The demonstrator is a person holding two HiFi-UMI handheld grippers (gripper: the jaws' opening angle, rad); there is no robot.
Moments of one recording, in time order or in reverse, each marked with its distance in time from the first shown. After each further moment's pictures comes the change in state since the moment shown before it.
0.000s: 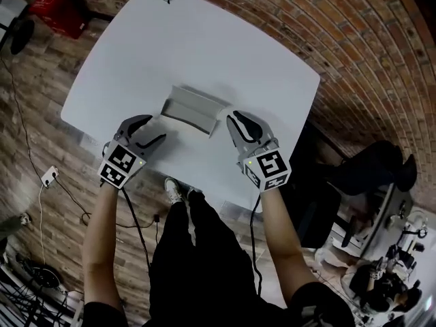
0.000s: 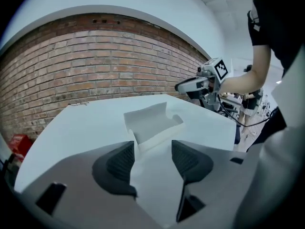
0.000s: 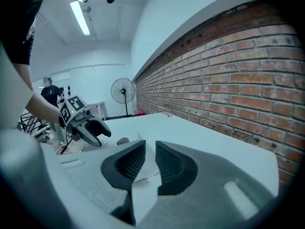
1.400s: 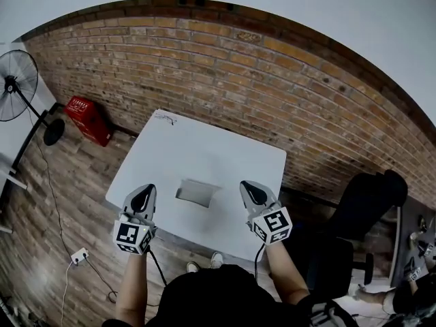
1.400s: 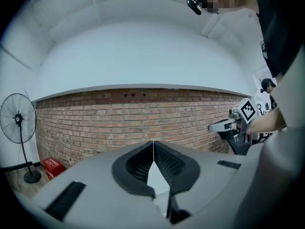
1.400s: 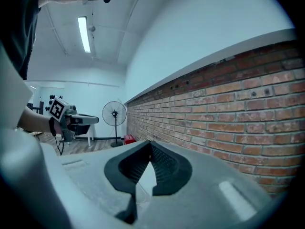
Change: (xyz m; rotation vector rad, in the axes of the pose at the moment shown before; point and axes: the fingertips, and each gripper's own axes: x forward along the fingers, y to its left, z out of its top) left arm -0.220 -0.018 0.202 -0.055 -0.576 0.411; right arm -0.157 0.021 0.157 -0.032 -0.288 -0.144
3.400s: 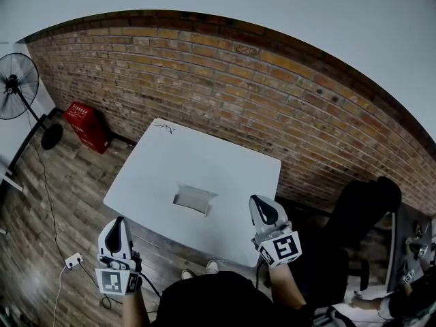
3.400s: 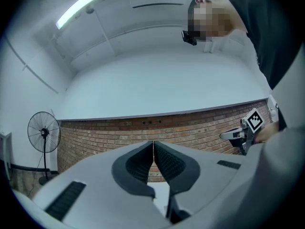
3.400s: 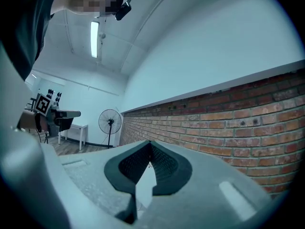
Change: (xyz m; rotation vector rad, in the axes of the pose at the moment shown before) left arm -0.135 -0.008 0.096 -0.006 -0.309 0.210; right arm -0.070 0.024 0.067 -0.107 -0.154 -0.075
